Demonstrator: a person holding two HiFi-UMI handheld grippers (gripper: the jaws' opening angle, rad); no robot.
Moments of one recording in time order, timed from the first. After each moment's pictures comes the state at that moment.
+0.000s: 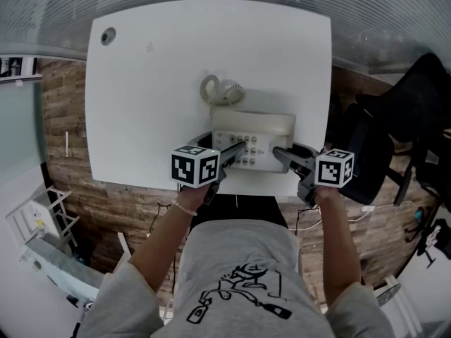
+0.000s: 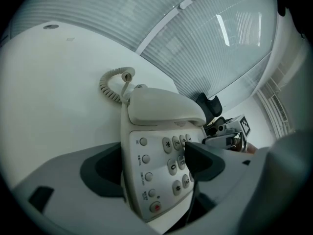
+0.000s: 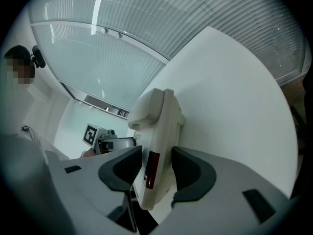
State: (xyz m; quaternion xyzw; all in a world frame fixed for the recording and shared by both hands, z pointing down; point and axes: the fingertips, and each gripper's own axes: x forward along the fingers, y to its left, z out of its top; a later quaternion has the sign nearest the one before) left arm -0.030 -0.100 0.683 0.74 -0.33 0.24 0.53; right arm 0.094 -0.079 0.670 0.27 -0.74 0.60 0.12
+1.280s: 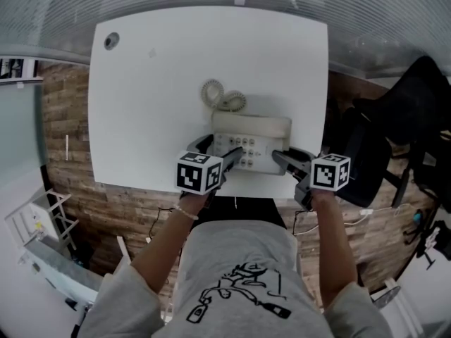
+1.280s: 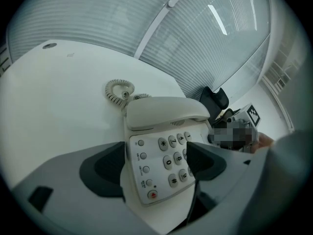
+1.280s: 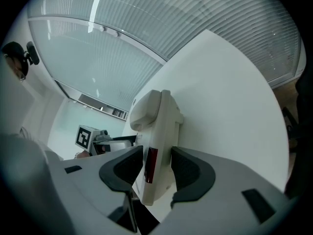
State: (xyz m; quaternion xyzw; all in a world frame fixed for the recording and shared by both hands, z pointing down) left arm -0.040 -0.096 0.680 0.75 -0.36 0.28 0.48; right arm 0.098 -0.075 0.669 0.30 -0.73 0.60 0.14
